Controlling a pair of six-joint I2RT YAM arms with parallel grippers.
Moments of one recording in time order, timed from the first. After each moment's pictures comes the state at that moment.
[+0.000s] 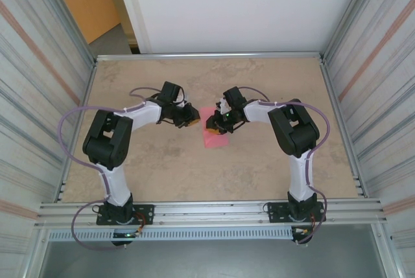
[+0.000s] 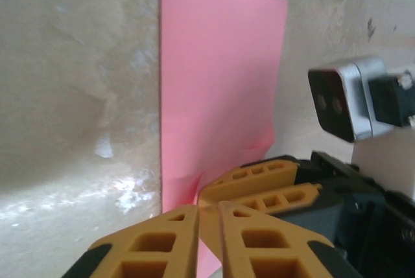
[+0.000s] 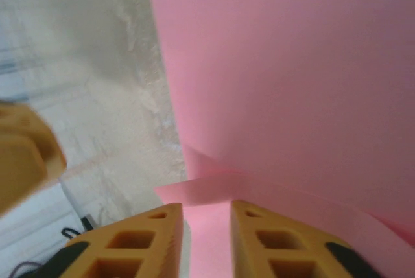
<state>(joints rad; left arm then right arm) -0.42 1.87 1.15 -0.27 0.55 -0.79 0.52 2.07 1.23 -0.26 -0.67 0.73</state>
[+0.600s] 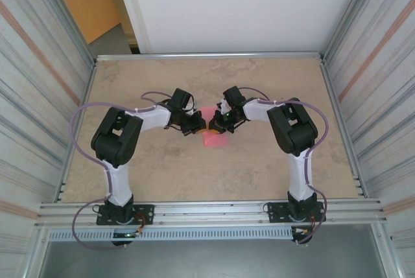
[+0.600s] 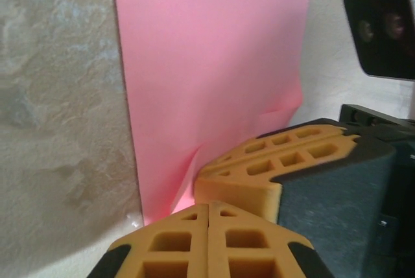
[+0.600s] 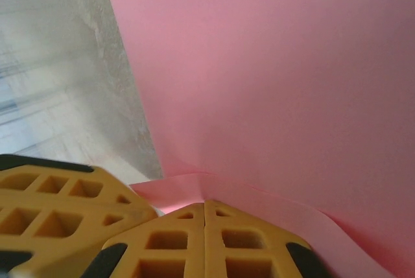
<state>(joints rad) -0.50 1.94 1.14 -0.25 0.55 -0.76 0.51 2.09 1.27 -0.32 -0.66 0.73</state>
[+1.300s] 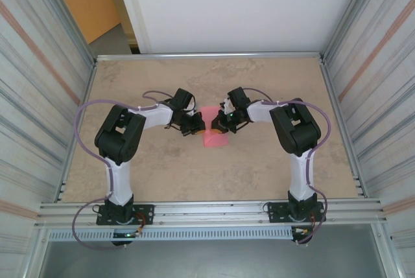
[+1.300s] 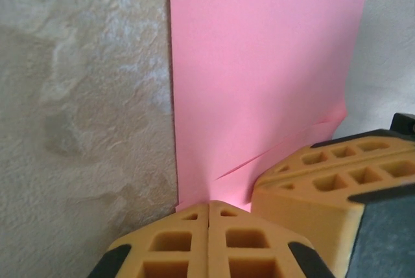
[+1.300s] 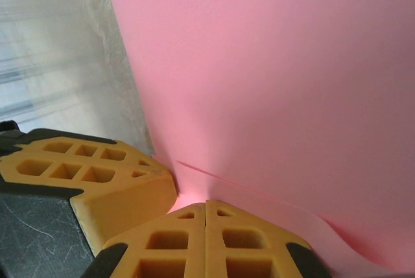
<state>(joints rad) -0.50 1.98 1.18 -0.32 0.49 -0.72 0.47 2.07 1.20 -0.22 -0.70 0.73</state>
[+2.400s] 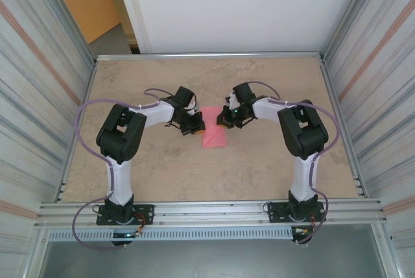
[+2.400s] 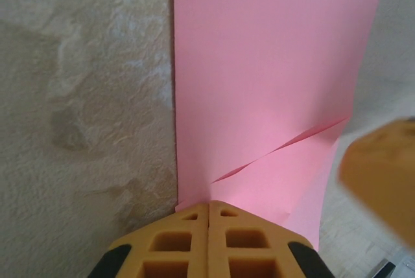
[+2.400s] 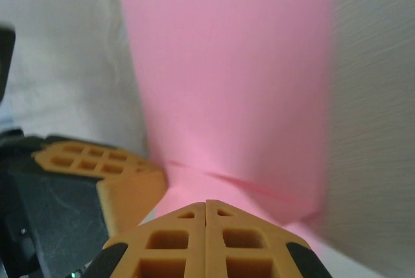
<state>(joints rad) -0.50 2.00 1.24 -0.42 0.48 -0.68 0.46 1.99 1.21 -0.30 -0.61 0.65</state>
